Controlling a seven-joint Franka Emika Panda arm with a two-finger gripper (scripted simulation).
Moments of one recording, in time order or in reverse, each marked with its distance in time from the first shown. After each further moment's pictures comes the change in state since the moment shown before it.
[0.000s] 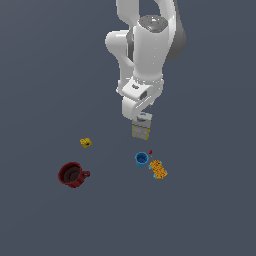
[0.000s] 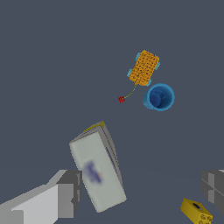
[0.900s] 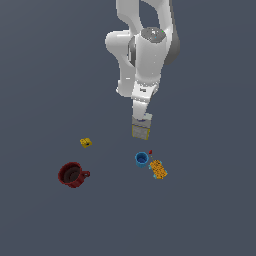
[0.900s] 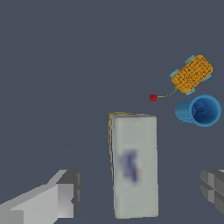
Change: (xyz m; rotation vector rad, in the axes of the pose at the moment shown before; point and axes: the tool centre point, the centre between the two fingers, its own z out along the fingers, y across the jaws) arm -0.023 -0.039 0.034 0.000 -0.005 -0.379
